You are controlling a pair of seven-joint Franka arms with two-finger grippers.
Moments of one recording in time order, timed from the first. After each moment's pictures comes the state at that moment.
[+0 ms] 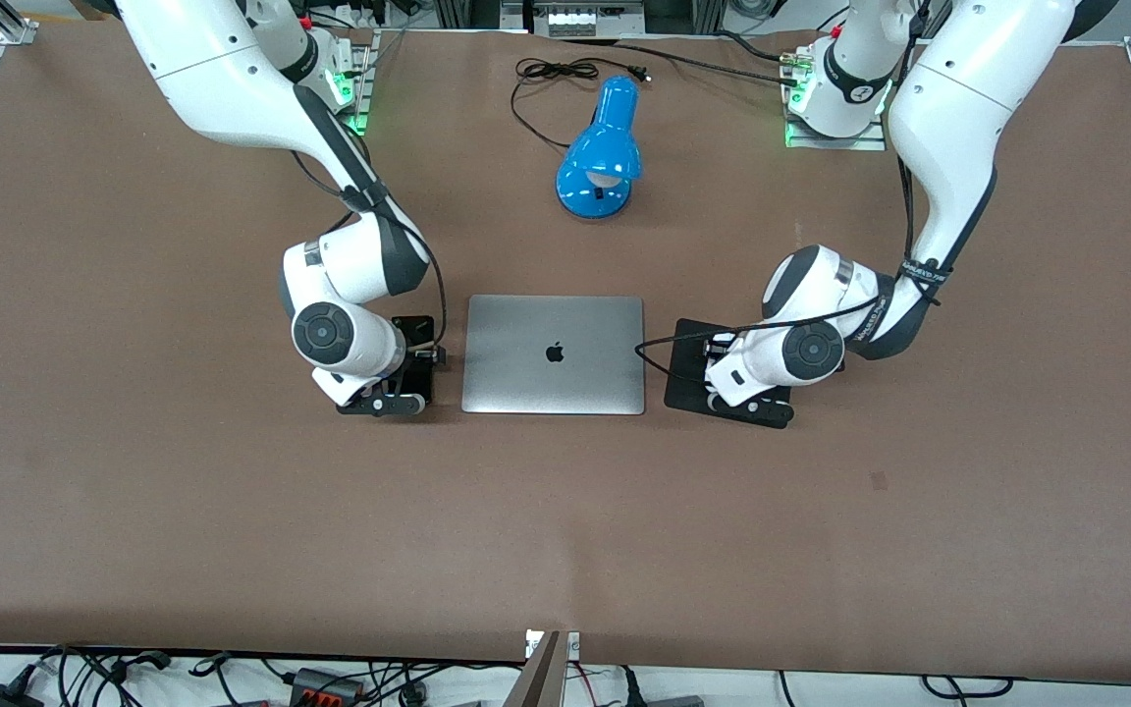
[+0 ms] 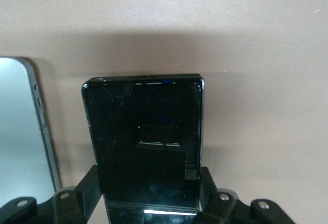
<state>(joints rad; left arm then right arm) -0.02 0.67 -0.39 -1.75 0.10 2.09 -0.31 0.37 0.65 0.05 -1.75 0.08 2.21 0.35</state>
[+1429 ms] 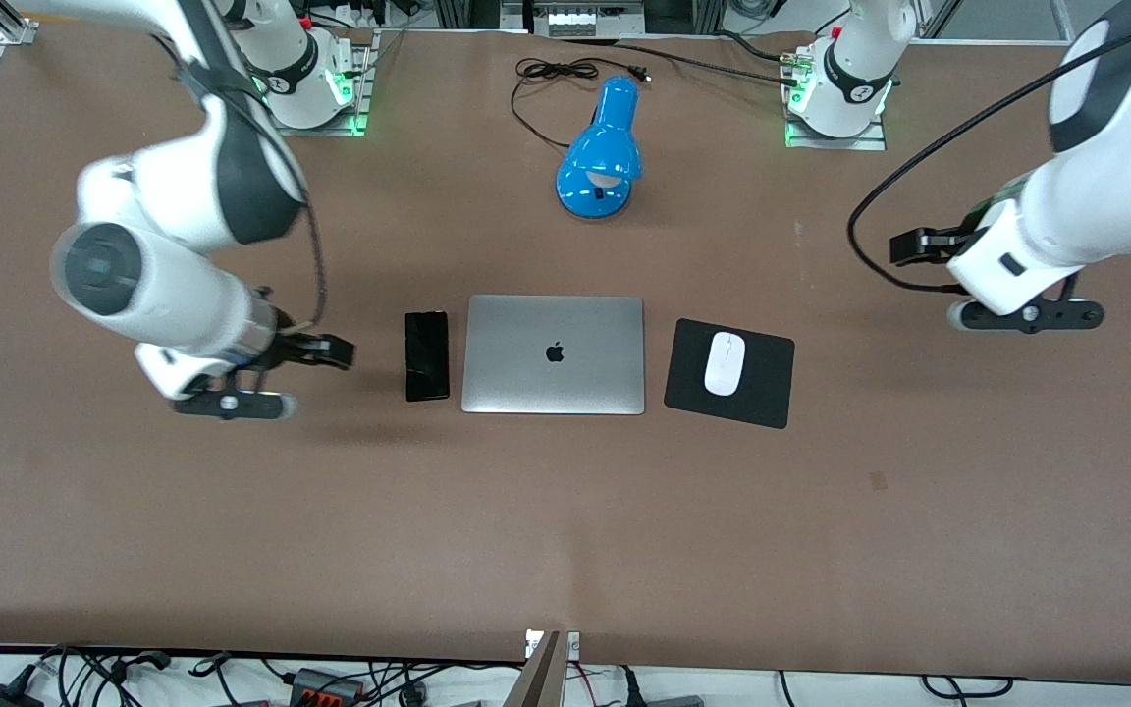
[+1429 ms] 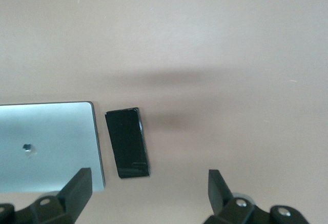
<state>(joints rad) 0.15 0.22 -0.34 -1.42 0.06 1.33 -0.19 0.26 0.40 -0.01 -1.43 0.07 1.75 0.32</state>
